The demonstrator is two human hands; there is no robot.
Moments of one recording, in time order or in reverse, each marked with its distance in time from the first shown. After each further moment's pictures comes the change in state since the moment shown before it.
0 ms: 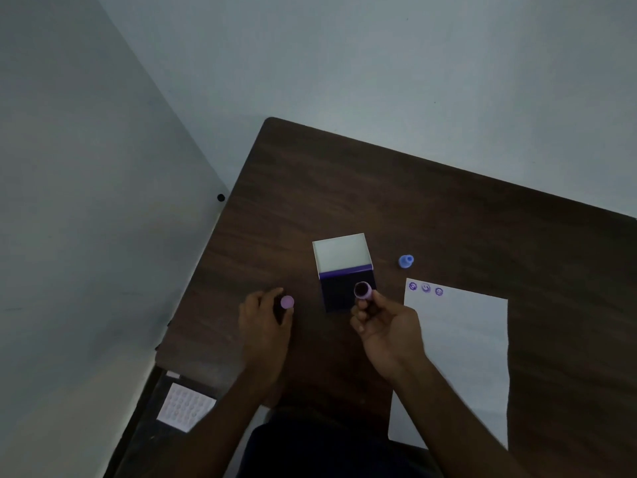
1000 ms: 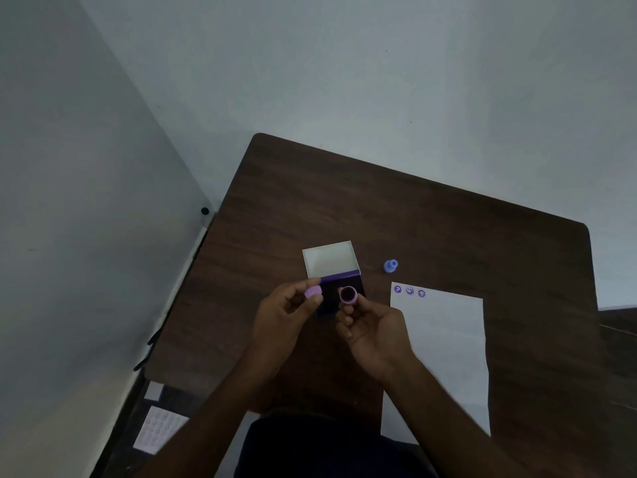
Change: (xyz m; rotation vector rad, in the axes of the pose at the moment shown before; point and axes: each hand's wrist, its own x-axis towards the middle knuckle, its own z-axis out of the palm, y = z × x) left_hand 0.002 0.069 -0.053 -0.721 -0.387 -0.030; right_hand -0.016 0.012 0.009 0.013 -0.109 0.032
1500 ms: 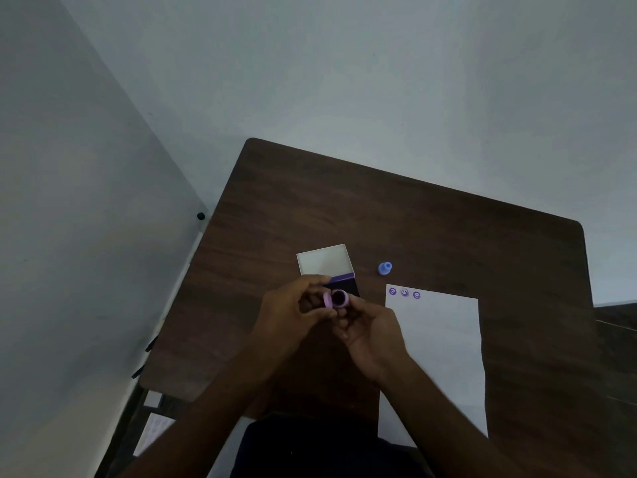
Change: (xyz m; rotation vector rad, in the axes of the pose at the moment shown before) left_hand 0.018 0.020 0.012 0.485 -0.070 0.214; right_hand -0.001 -0.008 0.004 -0.095 0.030 -0.088
